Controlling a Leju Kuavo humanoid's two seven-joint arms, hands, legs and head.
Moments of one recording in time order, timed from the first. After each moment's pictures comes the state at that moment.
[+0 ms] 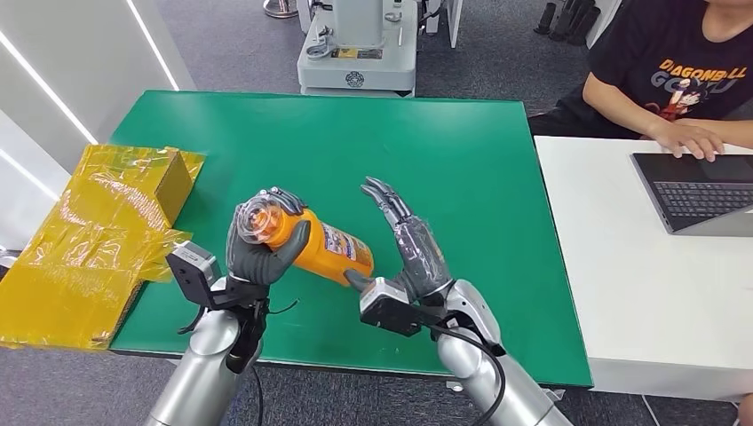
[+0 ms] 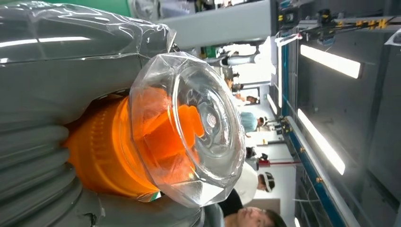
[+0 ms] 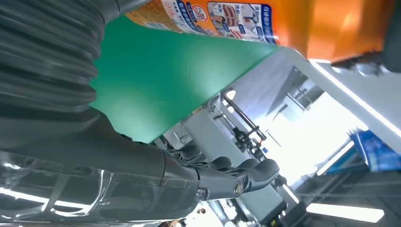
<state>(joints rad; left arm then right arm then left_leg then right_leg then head) -0.28 -0.09 -0.37 -1.27 0.04 0.09 -0.43 -0.41 0.05 0.71 -1.19 0.49 -0.29 -0.49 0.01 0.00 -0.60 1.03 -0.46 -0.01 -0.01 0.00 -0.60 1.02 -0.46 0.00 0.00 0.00</state>
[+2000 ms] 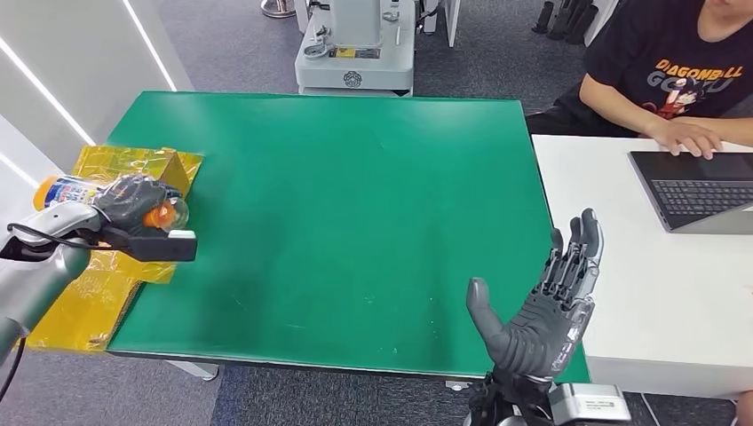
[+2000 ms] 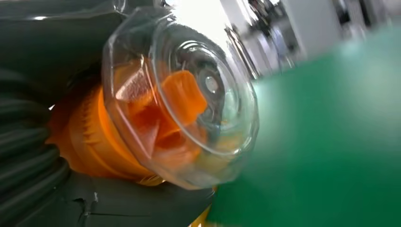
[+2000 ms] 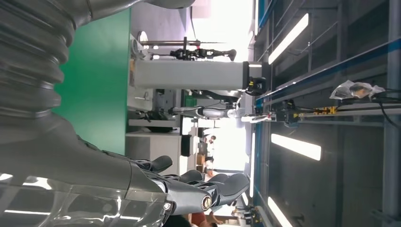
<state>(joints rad) -0.80 0.61 -0.70 -0.70 -0.90 -0.03 -0.39 0.02 0.08 0.60 -1.76 0.07 -0.70 -0.70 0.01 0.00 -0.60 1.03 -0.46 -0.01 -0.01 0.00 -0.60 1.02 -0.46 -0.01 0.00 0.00</state>
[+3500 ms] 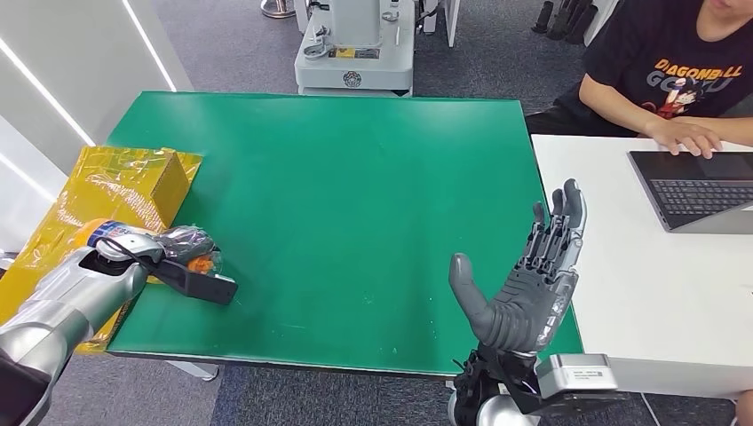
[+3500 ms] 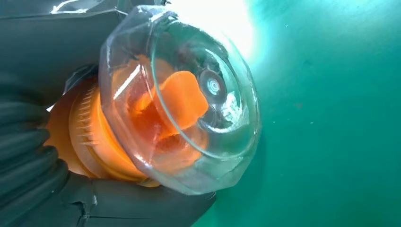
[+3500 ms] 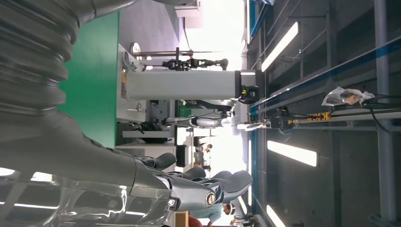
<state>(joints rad) -0.86 0.42 -0.92 -0.37 -0.99 -0.12 -0.37 -0.08 0.11 0.65 -1.73 0.07 -0.69 -0.65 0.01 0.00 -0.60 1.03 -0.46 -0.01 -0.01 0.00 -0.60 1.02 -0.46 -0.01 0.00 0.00</state>
